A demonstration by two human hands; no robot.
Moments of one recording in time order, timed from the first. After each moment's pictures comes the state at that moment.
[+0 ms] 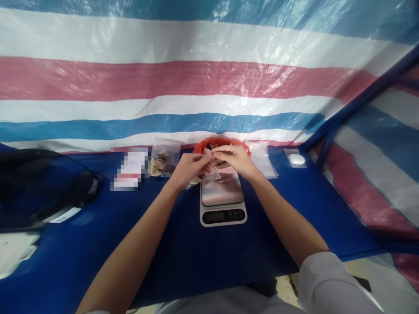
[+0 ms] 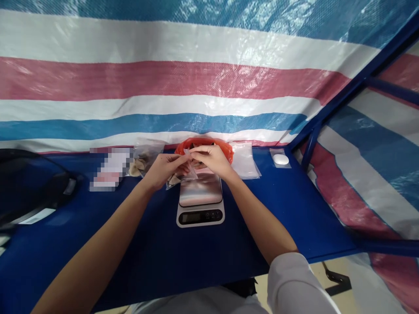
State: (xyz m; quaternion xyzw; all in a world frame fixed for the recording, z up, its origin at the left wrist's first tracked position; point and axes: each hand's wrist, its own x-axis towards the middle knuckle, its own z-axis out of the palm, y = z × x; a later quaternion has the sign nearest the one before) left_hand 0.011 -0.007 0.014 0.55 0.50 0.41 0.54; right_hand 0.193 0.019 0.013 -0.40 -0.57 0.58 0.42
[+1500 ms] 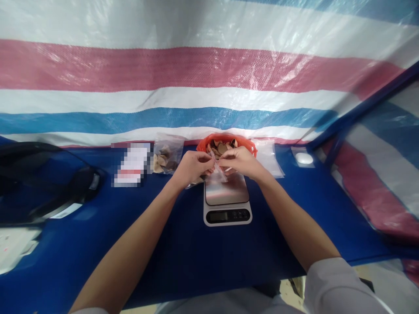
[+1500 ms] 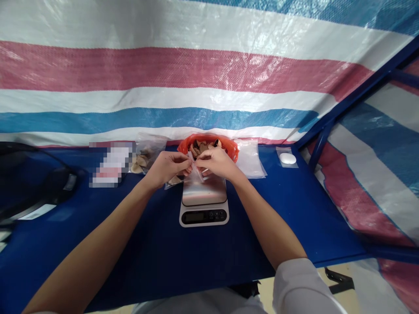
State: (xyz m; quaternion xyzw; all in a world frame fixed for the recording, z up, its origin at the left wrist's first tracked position) left_hand 0.004 -0.004 0.005 0.59 0.50 0.38 0.50; right_hand 0.192 0.012 0.017 -0.47 -0.60 0.57 0.30
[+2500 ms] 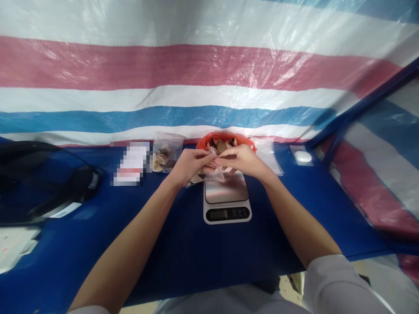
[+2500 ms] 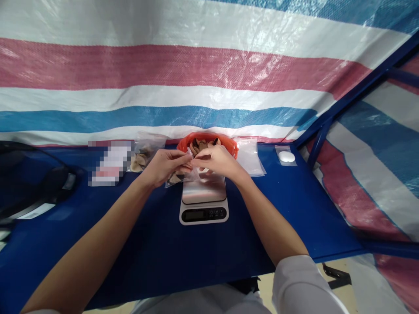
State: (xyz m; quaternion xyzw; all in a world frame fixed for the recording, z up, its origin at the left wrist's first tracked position) left_hand 0.005 -0.007 0.009 0.49 0.46 0.42 0.61; right_hand 0.201 0.006 0.027 -0.44 -0.71 0.48 0.27
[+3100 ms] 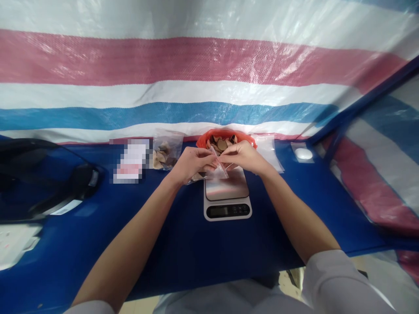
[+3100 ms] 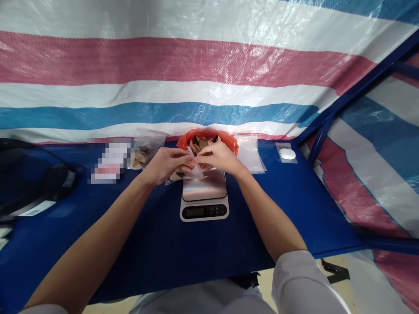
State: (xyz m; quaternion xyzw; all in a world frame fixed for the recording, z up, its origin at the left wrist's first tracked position) left_hand 0.006 -0.007 0.006 0.51 0.46 0.39 0.61; right_hand 0.203 0.013 0.021 -0.44 -0.64 0.56 0.28
